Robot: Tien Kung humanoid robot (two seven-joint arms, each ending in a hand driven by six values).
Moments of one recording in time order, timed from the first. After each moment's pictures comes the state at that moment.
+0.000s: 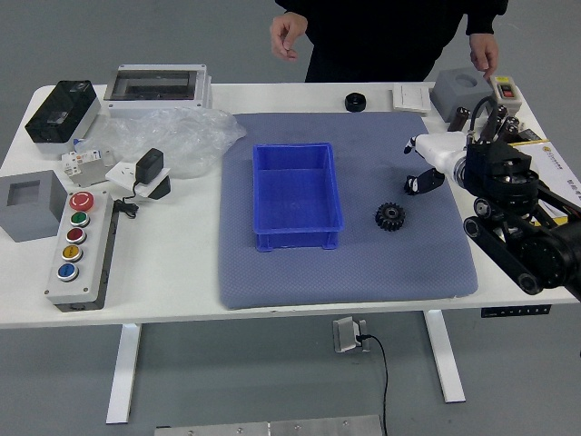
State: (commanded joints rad) left arm -0.13 0.16 -0.79 -0.18 1.04 -0.11 0.22; right arm 0.75 -0.34 0.81 1.02 -2.16 0.29 -0.32
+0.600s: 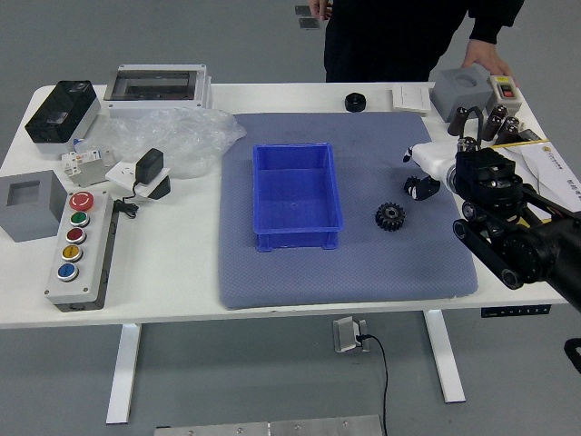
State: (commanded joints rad) left arm -0.13 0.15 -0.79 -0.18 1.03 -0.10 0.22; right arm 0.78 -0.29 0.77 0.84 -2.16 0.23 -0.26
